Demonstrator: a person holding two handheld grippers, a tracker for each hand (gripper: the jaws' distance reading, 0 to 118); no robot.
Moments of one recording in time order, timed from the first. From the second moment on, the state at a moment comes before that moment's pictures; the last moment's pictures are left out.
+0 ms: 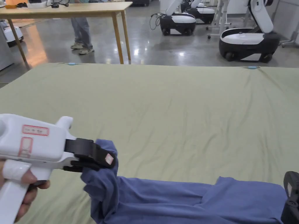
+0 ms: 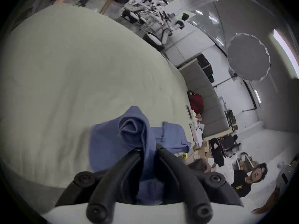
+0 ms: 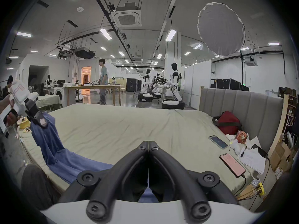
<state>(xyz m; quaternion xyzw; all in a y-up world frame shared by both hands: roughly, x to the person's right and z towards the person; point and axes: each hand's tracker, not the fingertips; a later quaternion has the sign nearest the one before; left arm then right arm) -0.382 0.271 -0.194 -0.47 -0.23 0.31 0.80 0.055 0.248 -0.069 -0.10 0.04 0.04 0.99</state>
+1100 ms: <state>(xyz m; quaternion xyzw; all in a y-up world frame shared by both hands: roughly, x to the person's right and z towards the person) -0.258 0.137 -0.245 -0.54 -0.27 0.34 0.72 0.076 0.222 -0.076 -0.15 0.03 0.04 0.99</state>
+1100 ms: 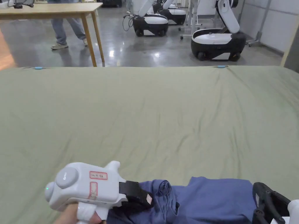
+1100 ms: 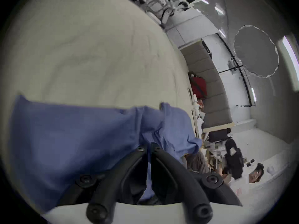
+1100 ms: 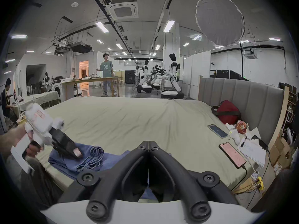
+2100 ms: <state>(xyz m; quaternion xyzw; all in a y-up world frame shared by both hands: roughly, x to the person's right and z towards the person) -0.392 0.128 -0.207 -0.49 -0.24 0.45 0.71 0.041 0.222 -0.088 -0.17 0.06 0.05 0.98</state>
